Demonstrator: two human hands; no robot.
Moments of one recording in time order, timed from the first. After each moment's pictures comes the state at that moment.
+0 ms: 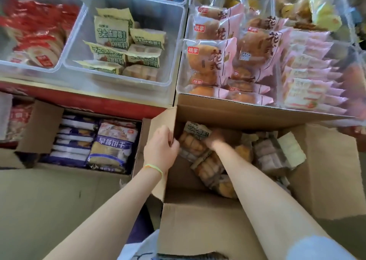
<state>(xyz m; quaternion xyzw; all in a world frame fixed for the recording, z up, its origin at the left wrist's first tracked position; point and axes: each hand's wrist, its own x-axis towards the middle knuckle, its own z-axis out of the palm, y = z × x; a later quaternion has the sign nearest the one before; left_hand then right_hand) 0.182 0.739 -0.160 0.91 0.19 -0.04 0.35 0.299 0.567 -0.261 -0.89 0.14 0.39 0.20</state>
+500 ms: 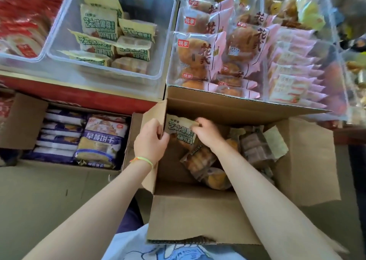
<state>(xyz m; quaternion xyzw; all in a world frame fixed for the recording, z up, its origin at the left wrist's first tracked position) 0.182 0.738 -0.164 0.89 0.22 -0.02 0.40 0.270 0.574 -0.161 -0.87 0.06 0.33 0.37</state>
